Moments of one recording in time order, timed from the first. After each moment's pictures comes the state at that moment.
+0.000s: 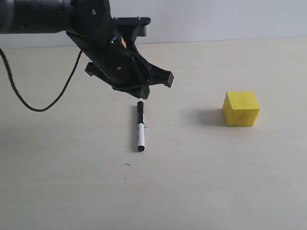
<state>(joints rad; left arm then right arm) -0.71 1.87 -1.38 -0.13 0.72 -0.18 0.01 0.01 0.00 -0.02 0.28 0.08</state>
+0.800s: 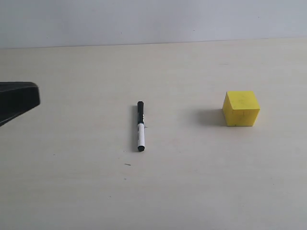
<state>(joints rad) -0.80 0.62 -0.47 -0.40 0.22 0.22 0.01 0.01 0.00 -0.02 0.28 0.08</state>
